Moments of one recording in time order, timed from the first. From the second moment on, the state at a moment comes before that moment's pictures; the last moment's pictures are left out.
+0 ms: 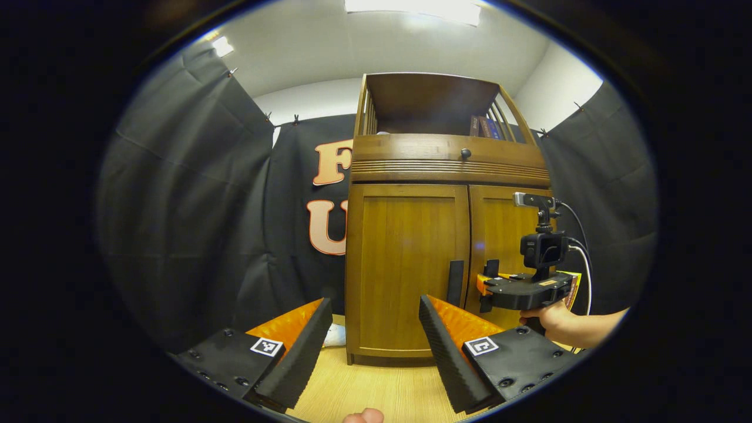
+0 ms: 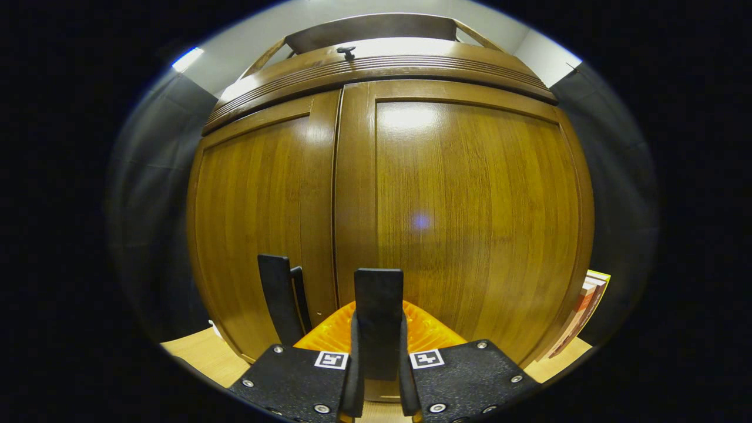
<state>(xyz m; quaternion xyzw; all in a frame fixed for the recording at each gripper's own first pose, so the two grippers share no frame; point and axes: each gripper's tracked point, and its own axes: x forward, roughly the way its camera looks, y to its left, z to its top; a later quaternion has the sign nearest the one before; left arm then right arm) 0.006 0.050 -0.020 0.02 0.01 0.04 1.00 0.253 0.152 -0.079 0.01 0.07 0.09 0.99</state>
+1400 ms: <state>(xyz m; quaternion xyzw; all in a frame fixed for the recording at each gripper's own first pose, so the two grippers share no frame) -0.016 -0.026 -0.017 0.02 0.01 -0.01 1.00 0.098 0.049 -0.057 0.01 0.07 0.09 0.99</state>
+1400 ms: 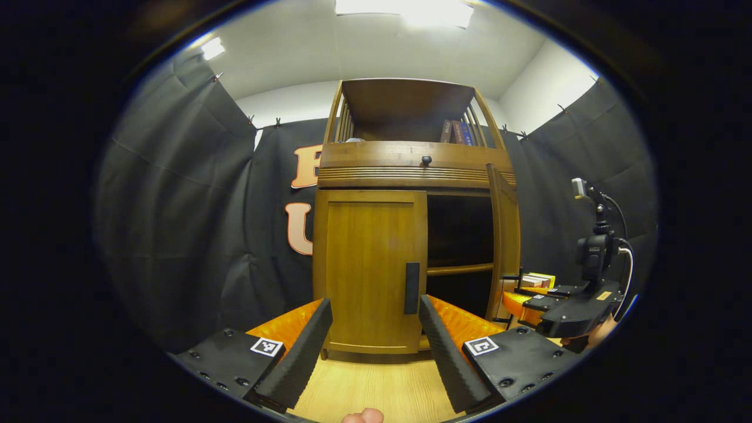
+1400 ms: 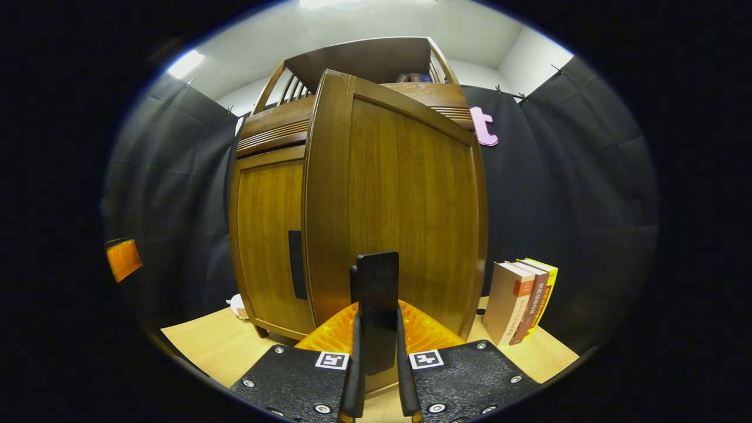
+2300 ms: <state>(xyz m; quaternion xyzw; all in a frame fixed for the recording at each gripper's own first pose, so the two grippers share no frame) -0.022 -0.051 -0.028 0.02 0.01 -0.02 1.00 0.054 -0.085 -0.052 0.01 0.07 0.01 1.00</state>
